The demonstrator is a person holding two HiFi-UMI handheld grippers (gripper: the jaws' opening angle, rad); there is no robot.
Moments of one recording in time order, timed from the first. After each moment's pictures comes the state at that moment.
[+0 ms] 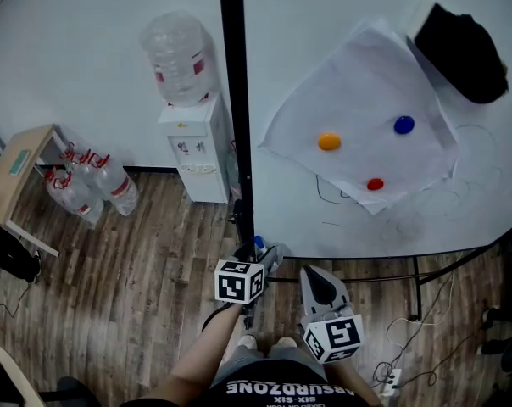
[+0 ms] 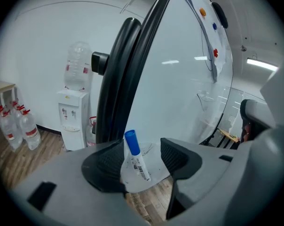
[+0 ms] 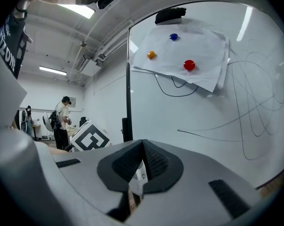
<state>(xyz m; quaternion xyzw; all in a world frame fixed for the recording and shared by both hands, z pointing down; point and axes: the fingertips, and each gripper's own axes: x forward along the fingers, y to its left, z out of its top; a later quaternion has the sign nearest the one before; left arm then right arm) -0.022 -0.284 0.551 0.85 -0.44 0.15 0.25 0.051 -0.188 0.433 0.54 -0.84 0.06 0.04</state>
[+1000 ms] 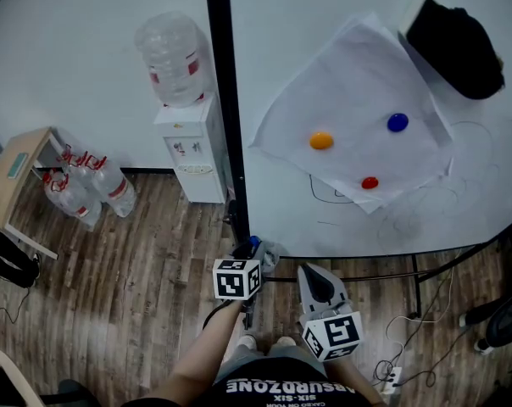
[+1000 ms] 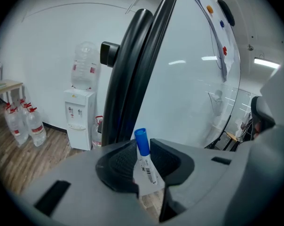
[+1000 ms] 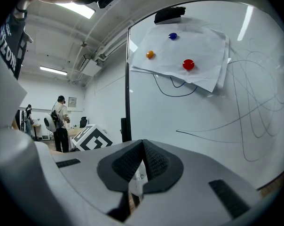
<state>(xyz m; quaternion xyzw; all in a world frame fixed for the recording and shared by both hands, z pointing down) -0.029 -0.297 0.563 0.83 -0.48 0.14 0.26 0.055 -0.192 0.434 0.54 -0.84 0.06 0.04</state>
